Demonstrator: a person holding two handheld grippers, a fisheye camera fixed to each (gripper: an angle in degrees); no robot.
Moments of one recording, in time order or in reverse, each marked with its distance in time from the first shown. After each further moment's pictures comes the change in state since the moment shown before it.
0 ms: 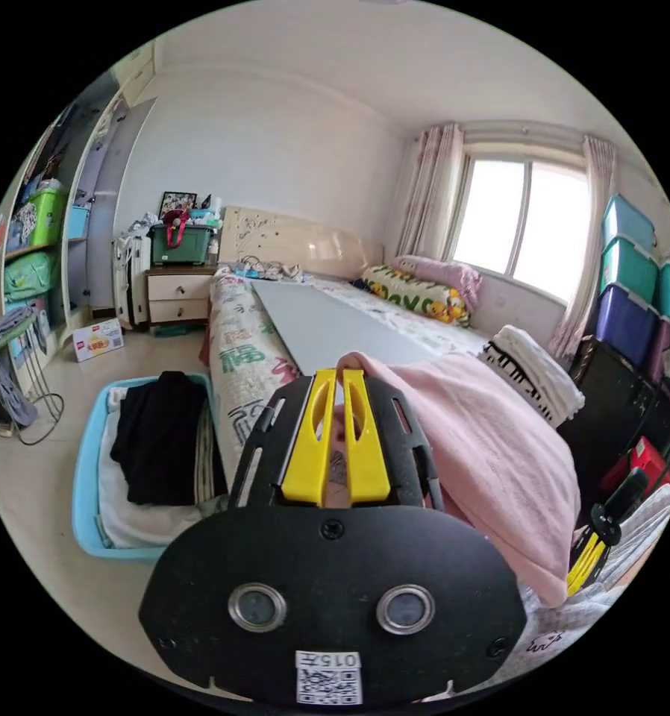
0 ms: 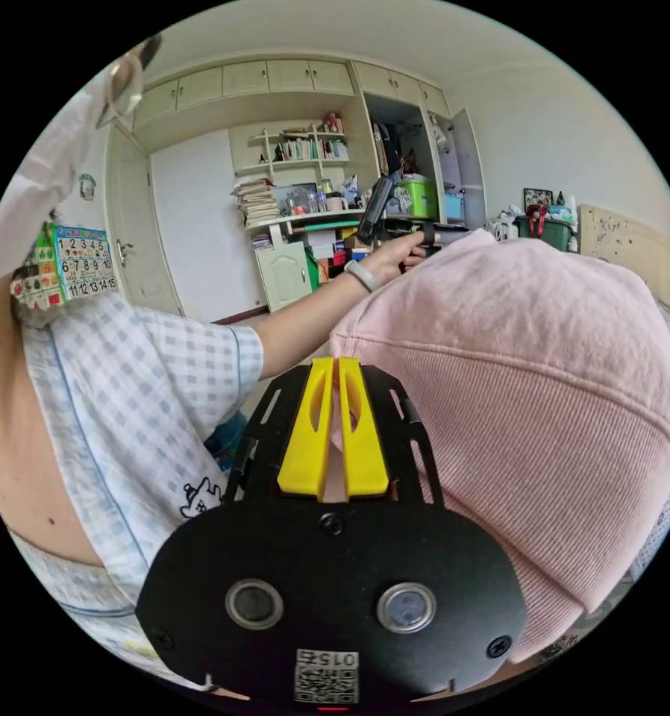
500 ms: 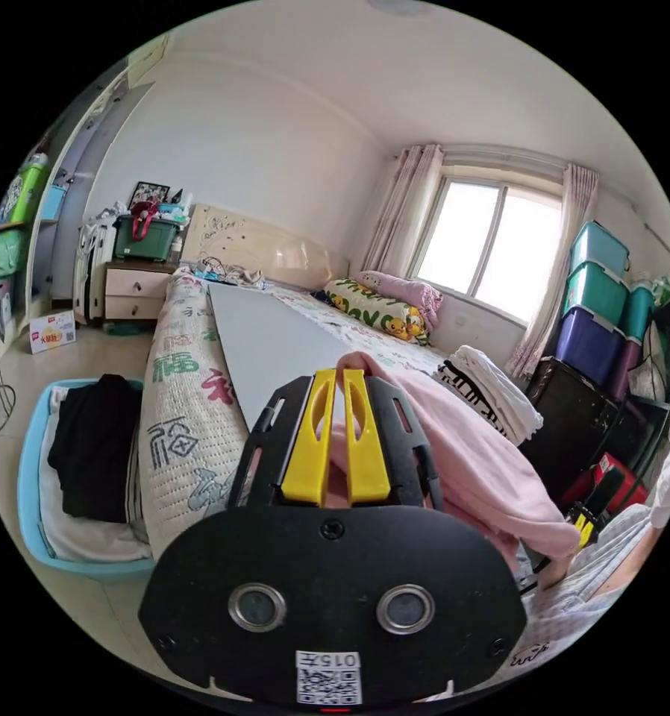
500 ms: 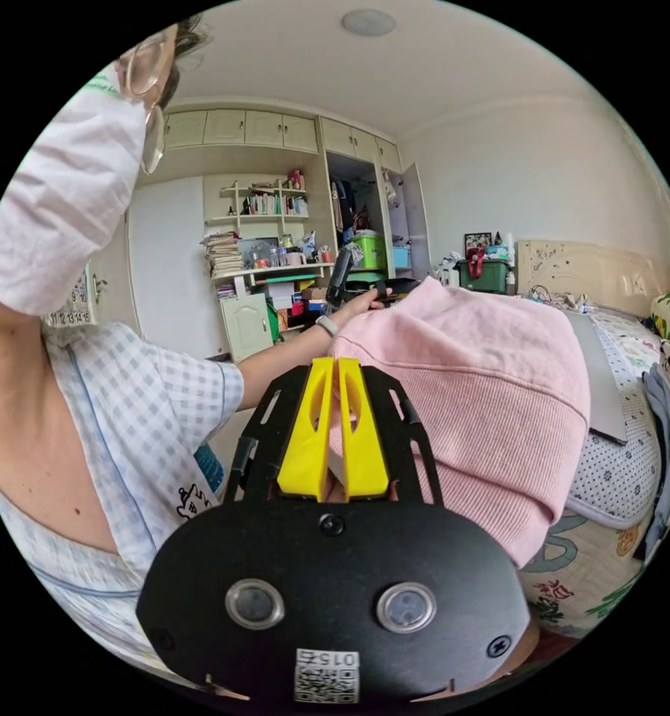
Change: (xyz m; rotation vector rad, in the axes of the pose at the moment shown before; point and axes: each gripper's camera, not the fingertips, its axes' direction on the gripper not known) left arm -0.008 -0.084 0.022 0.080 0.203 -0.054; right arm 0.007 0.017 -0.172 0.225 0.174 0.033
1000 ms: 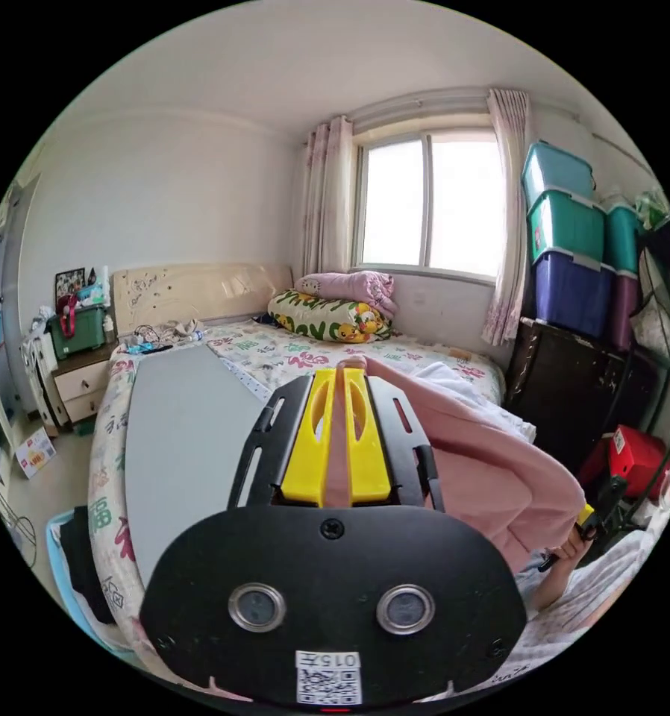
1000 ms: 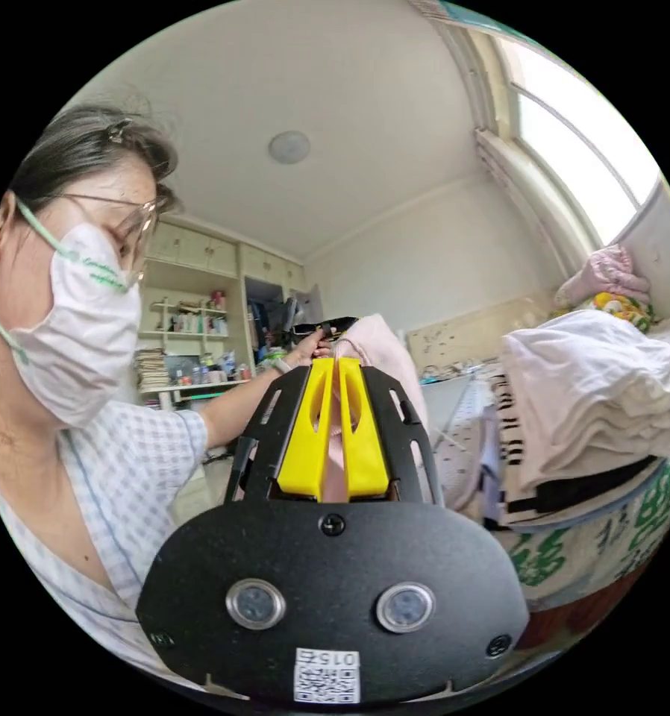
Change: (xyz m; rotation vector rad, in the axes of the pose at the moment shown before) left arm 0.320 -0.266 0.167 -0.024 0.043 0.303; right arm 0.097 0.002 -0.256 0.493 0.300 0.131
